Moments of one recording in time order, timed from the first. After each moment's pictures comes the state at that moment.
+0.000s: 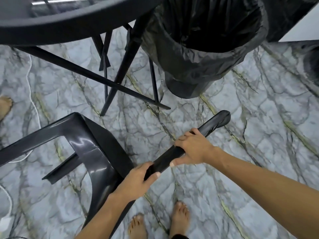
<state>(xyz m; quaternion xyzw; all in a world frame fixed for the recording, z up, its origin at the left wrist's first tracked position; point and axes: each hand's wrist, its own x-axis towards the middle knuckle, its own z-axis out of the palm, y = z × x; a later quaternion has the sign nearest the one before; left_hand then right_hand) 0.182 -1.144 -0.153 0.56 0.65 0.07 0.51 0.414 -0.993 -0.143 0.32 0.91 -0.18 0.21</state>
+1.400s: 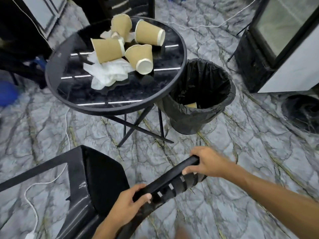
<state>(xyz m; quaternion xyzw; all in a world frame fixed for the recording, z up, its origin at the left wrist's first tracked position) 0.168 -1.171 0.053 0.46 0.69 0.19 0.53 0.451 -0.984 0.079 0.43 0.84 -0.34 0.04</state>
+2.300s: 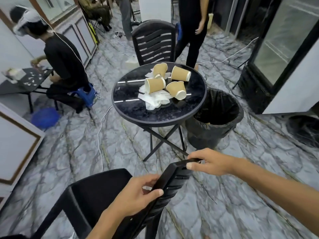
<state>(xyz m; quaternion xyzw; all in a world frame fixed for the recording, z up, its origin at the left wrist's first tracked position) 0.060 -1.262 0.277 0.61 0.60 0.25 0.45 0.329 -1.103 0.274 0.32 0.84 -0.44 -0.01</state>
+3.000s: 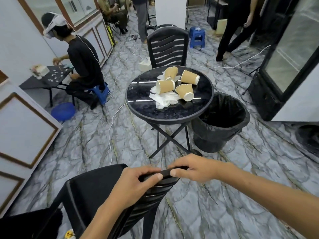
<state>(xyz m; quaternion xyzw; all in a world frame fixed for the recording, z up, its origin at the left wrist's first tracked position) 0.078 -1.314 0.346 0.56 0.68 0.31 0.35 0.286 -1.161 0.312 0.18 0.89 -0.41 0.01</state>
